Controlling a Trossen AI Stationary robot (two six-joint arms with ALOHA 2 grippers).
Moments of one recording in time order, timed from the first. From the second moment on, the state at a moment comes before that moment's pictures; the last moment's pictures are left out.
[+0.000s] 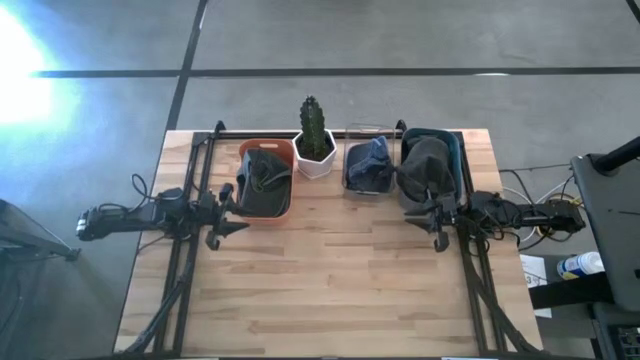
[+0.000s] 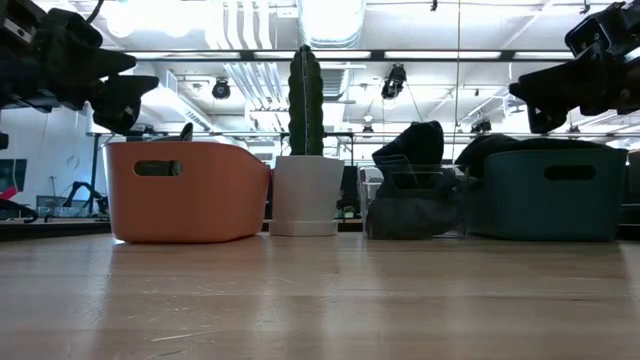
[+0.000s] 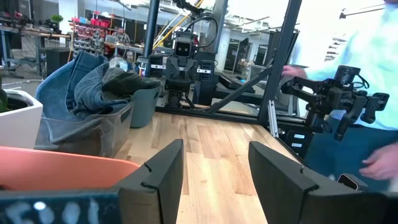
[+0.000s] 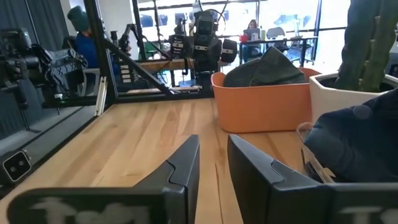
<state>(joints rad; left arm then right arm) 0.05 0.01 0.01 0.04 0.16 -0.18 0.04 0.02 0.01 0.01 0.00 0.11</state>
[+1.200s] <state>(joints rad) 0.05 0.01 0.01 0.04 0.16 -0.18 0.04 0.02 0.01 0.01 0.00 0.11</state>
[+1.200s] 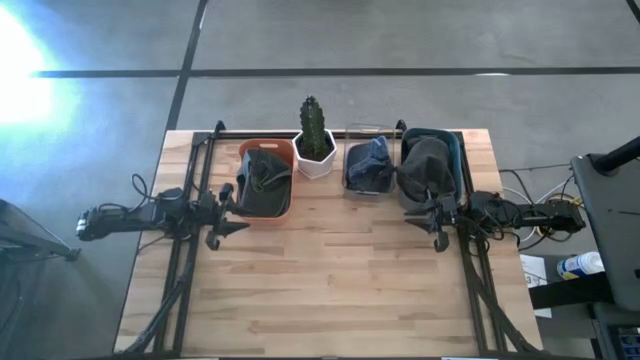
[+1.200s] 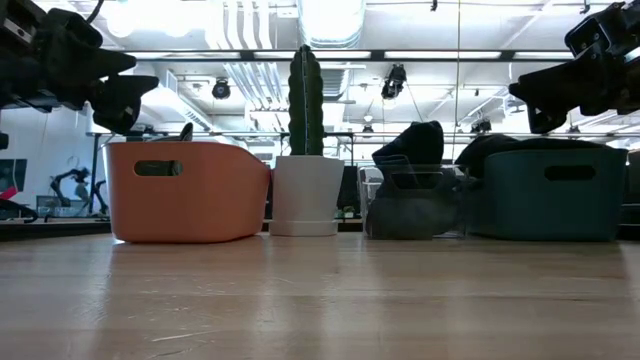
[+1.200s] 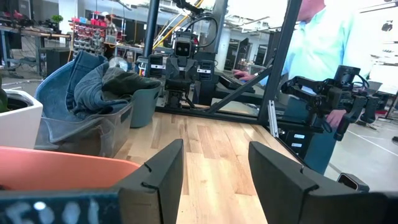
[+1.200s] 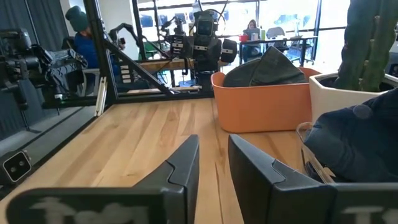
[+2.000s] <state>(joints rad) 0.05 0.01 0.01 0.04 0.16 -0.18 0.04 0.02 0.01 0.01 0.00 0.11</state>
